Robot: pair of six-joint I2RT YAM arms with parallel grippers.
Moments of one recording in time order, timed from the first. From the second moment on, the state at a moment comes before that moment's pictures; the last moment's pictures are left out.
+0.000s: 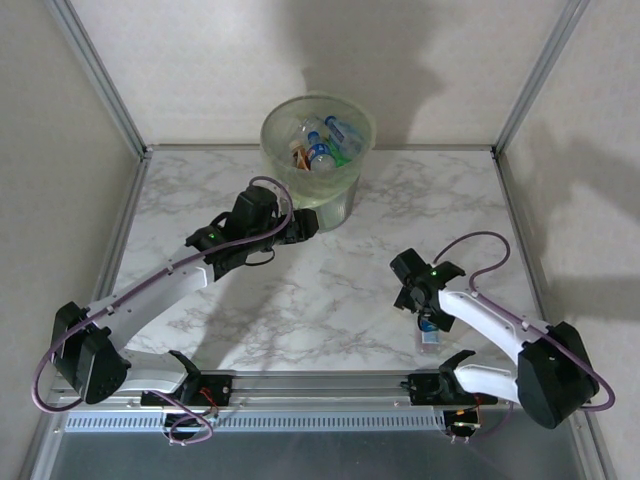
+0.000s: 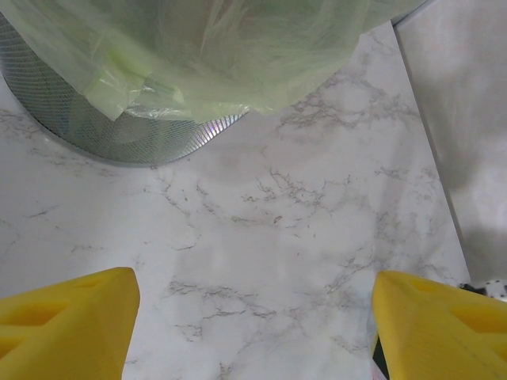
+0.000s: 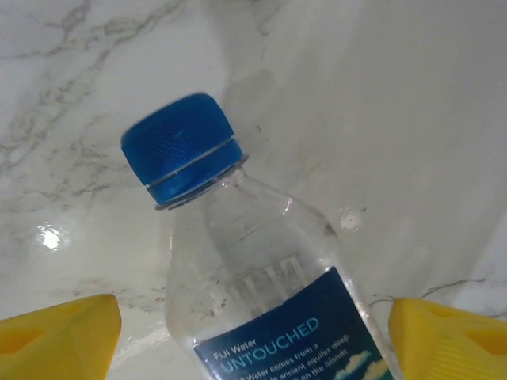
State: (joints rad) left arm -0.64 1.32 1.10 -0.37 0.02 -0.70; right arm 0.58 1.19 0.66 -0.96 0.26 1.03
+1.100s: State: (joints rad) left arm -0.44 1.10 0.99 -0.44 -0.24 -0.81; right arm 0.68 1.70 2.05 -0.79 0.19 0.73
